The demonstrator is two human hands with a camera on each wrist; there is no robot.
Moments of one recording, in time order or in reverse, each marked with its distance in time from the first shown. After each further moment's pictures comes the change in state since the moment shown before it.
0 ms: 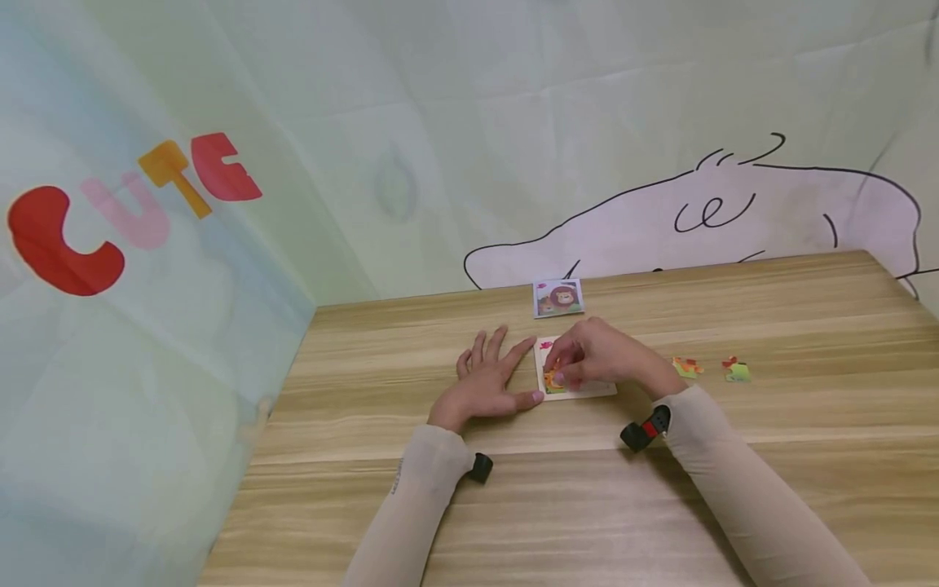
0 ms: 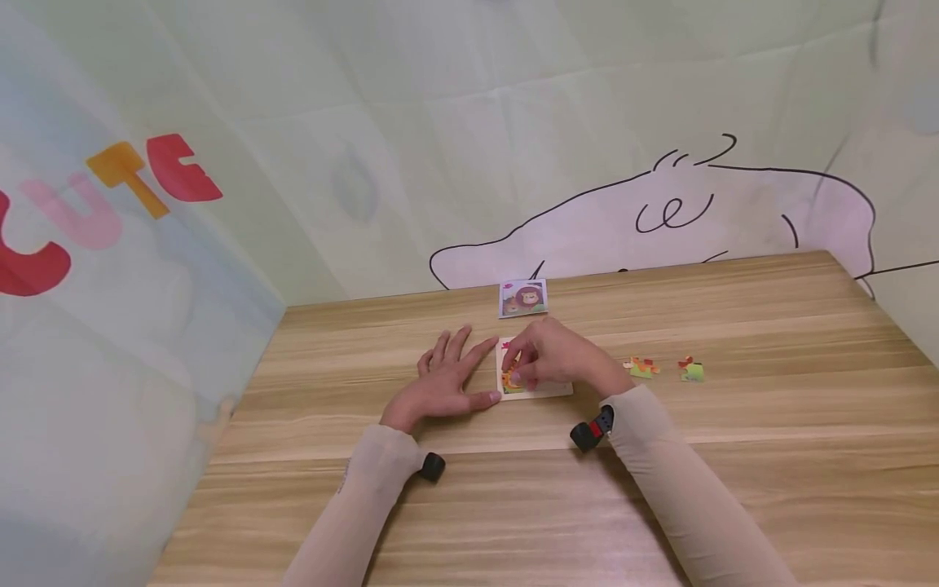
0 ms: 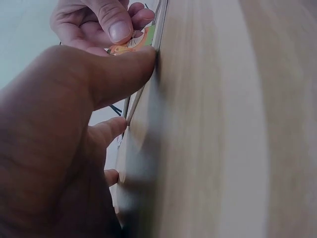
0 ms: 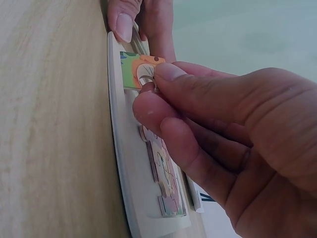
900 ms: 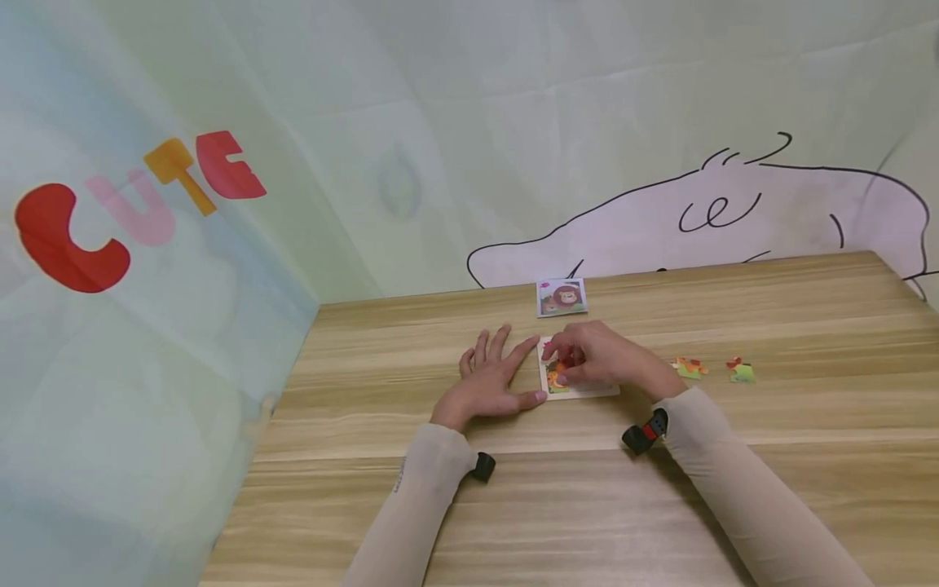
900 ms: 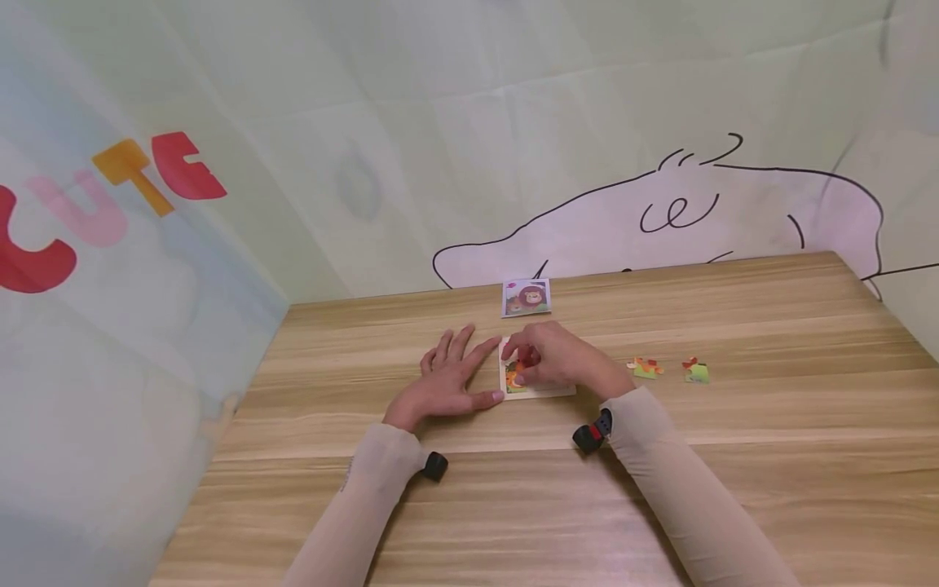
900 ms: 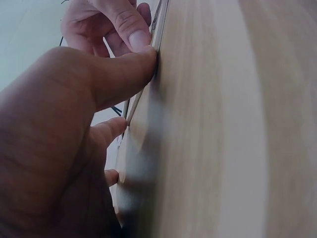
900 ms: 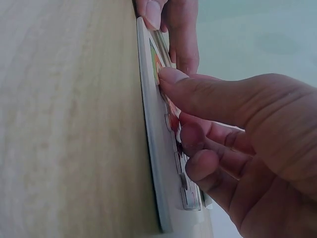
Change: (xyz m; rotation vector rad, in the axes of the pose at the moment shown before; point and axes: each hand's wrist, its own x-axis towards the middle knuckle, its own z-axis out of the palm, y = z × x) left_hand 0.006 -0.006 0.004 0.000 -0.020 -0.008; right_hand 0.005 0.008 0.006 -0.160 0.072 -0.074
